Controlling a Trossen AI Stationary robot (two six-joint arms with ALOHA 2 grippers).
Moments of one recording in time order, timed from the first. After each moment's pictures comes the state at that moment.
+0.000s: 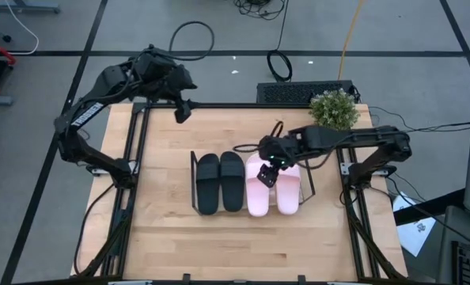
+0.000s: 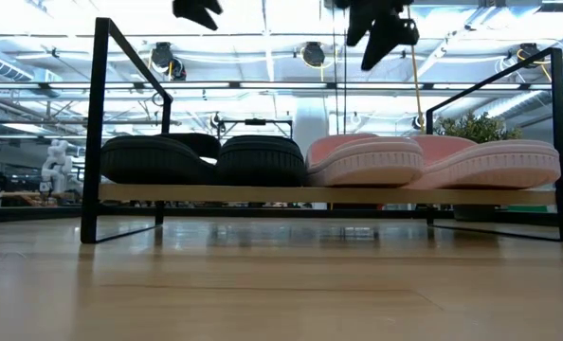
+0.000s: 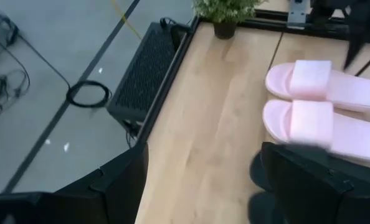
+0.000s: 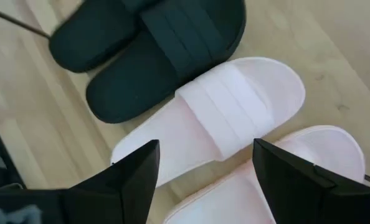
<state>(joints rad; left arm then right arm) 0.52 1.41 1.84 -1.11 0.10 0.21 0.05 1.58 1.58 -1.13 0.07 0.65</state>
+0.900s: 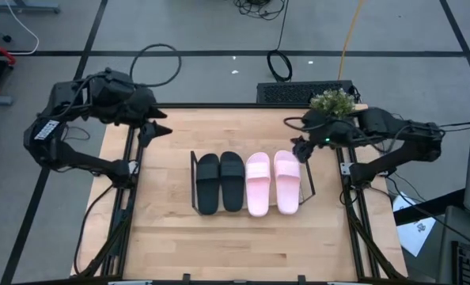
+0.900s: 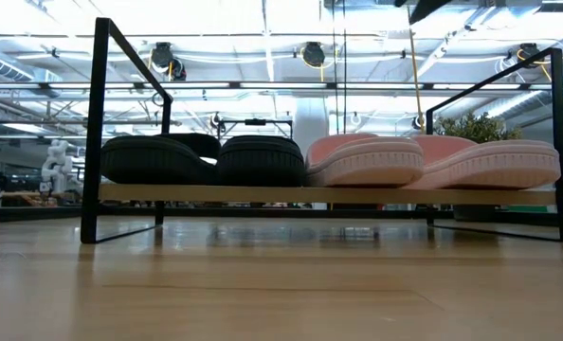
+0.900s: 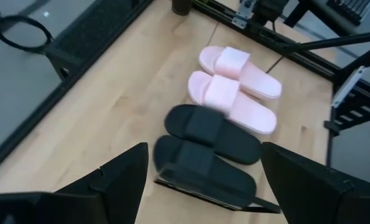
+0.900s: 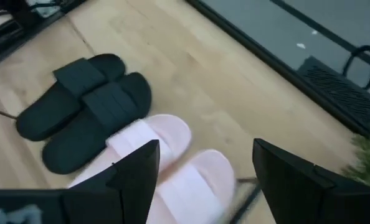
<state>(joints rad) 0.30 1.18 1.84 -1.39 0.10 -0.28 0.05 1.25 1.58 -1.30 0.42 0.68</state>
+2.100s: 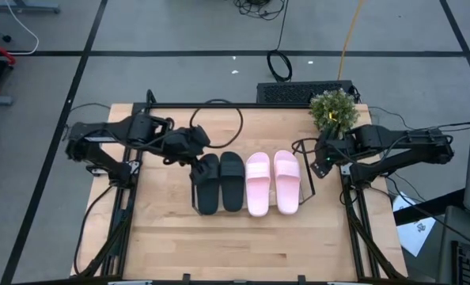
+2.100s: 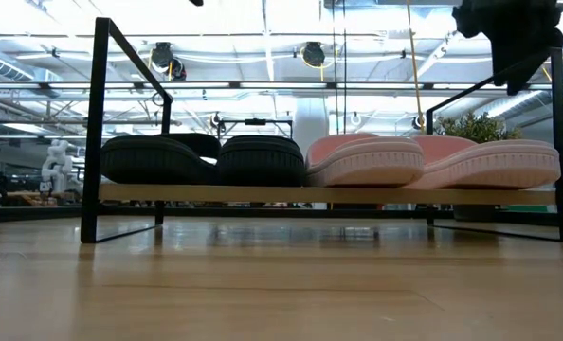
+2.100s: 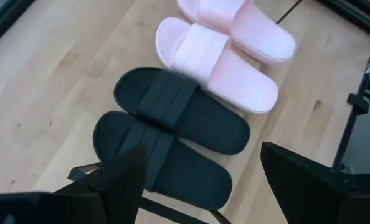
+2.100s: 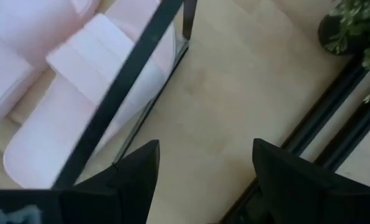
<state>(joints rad) -0.11 1.54 1.83 -1.30 -0.13 -0.64 0.05 1.03 1.11 -1.49 0.21 0.94</state>
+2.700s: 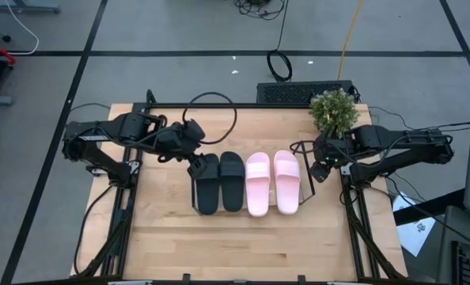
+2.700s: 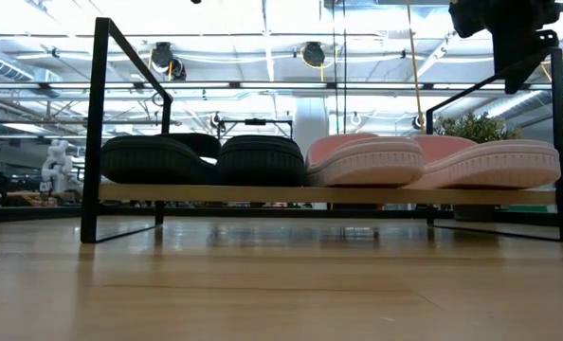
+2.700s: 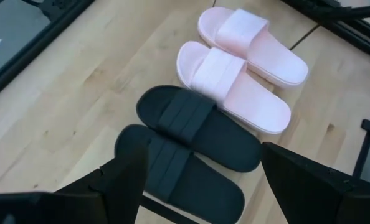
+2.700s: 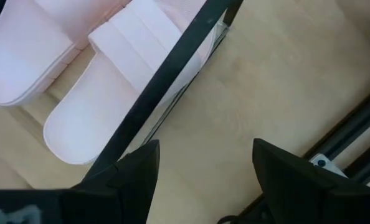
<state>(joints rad) -0.11 1.49 1.83 -1.30 -0.23 -0.66 0.05 1.03 1.11 -1.42 0.10 0.87</state>
